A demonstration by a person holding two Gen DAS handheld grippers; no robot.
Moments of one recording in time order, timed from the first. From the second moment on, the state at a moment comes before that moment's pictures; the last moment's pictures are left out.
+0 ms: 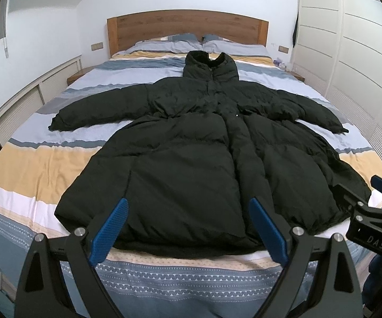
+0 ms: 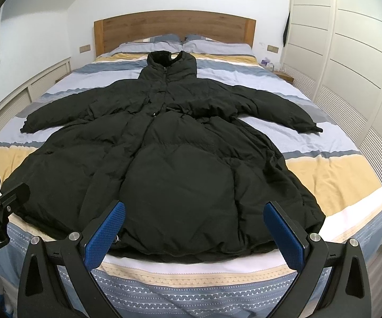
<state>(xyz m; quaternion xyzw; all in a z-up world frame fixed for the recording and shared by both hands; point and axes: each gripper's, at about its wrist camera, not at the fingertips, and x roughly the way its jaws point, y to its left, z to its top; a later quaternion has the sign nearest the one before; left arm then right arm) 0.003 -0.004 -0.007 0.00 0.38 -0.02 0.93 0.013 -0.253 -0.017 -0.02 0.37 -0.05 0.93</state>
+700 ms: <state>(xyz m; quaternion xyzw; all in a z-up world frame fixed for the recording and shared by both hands) 0.008 0.000 -0.012 0.00 0.38 -0.02 0.93 0.022 -0.253 -0.025 -0.02 0.38 -0.04 0.92</state>
